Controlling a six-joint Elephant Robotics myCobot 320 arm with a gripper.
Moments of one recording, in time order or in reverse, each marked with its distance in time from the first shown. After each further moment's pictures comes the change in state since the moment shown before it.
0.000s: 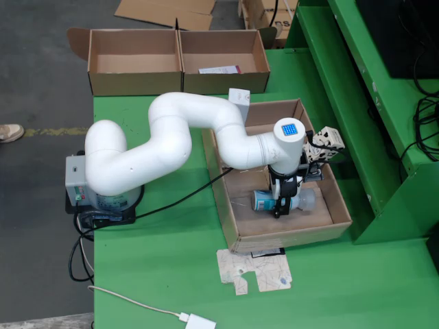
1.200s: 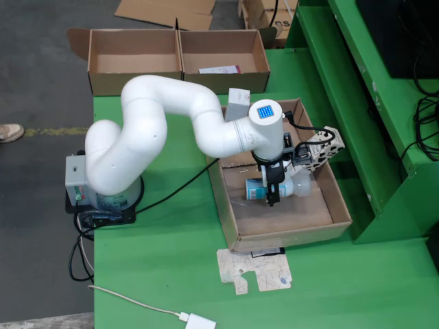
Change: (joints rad) arm 0.034 0.457 -0.552 0.215 -0.005 0.000
